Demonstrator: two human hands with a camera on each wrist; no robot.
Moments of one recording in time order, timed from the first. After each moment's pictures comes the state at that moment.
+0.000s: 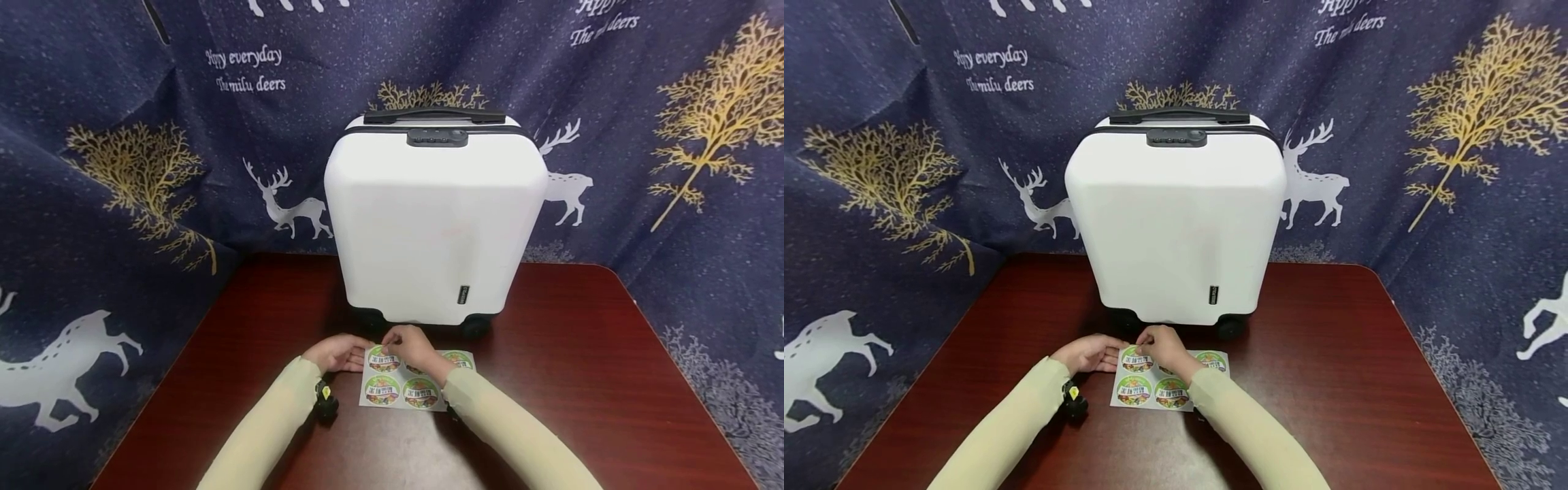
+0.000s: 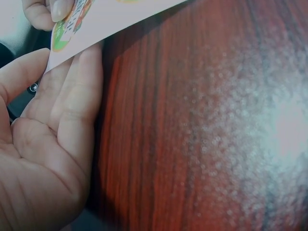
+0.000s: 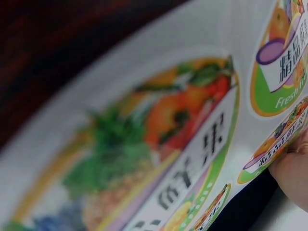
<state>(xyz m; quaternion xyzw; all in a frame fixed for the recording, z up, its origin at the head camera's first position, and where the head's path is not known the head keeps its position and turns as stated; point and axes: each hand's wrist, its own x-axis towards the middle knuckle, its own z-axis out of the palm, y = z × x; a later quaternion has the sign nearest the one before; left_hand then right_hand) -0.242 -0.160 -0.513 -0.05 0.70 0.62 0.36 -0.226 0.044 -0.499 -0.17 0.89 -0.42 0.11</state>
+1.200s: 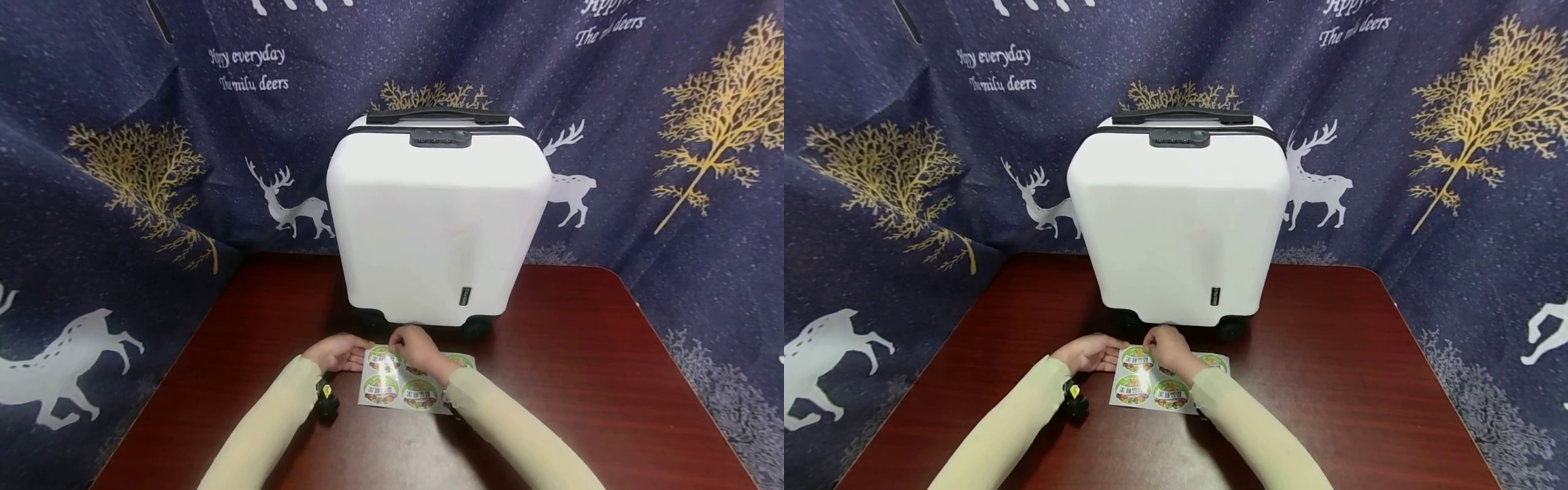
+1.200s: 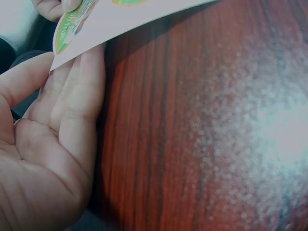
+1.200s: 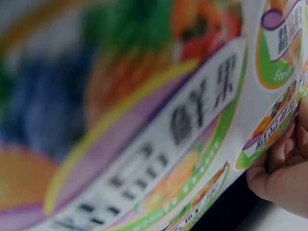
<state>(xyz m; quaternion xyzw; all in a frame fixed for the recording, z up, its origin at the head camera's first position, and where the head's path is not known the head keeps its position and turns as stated) -0.243 -0.162 -0.514 -0.07 0.68 0.63 0.36 -0.225 0.045 -0.494 -0.19 0.92 -0.34 0.07</state>
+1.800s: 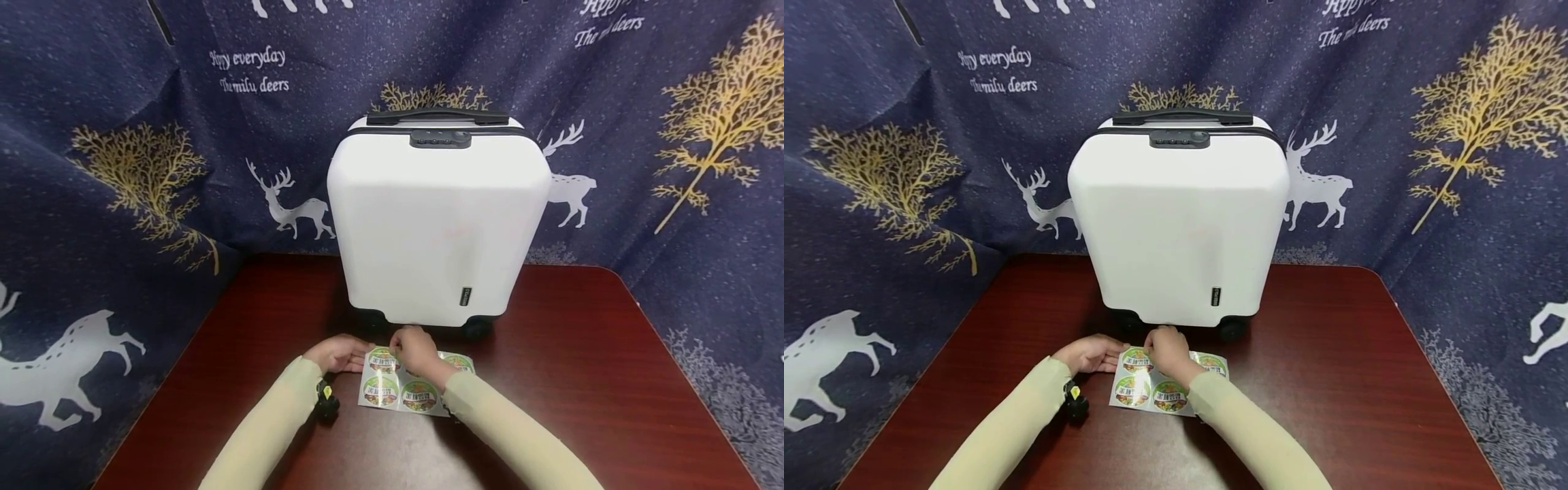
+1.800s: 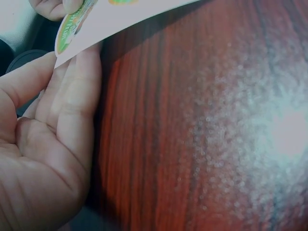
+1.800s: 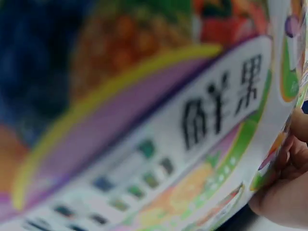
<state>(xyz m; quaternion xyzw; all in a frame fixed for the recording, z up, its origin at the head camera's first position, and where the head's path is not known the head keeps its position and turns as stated) -0.243 -0.161 -0.516 -0.08 0.69 0.63 0.36 -0.217 0.039 -0.494 -0.18 0.94 -0.28 0.03</state>
